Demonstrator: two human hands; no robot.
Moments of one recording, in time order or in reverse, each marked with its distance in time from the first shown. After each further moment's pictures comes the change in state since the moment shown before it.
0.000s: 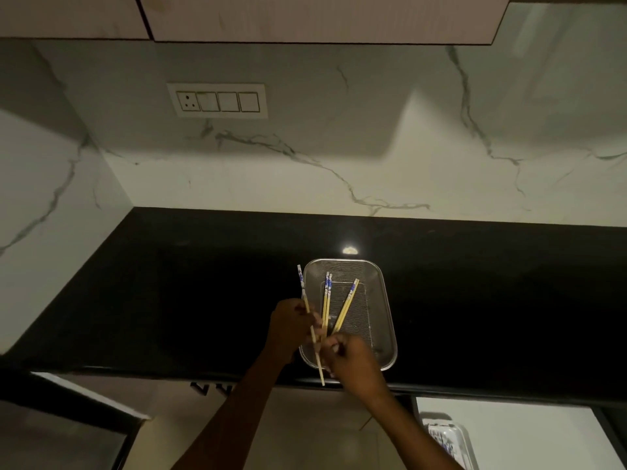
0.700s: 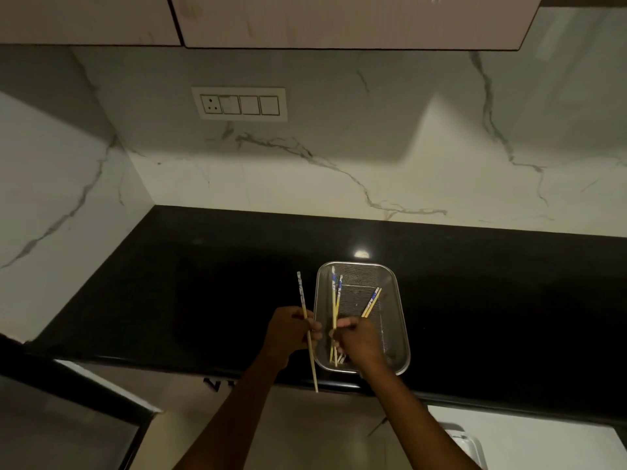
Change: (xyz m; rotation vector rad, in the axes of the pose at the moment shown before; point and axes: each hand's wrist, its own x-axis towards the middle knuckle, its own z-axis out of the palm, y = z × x) left_hand -0.002 -0.009 -0.027 -0.075 -0.010 -0.099; right_hand 0.047 -0.010 0.005 0.253 0.075 0.213
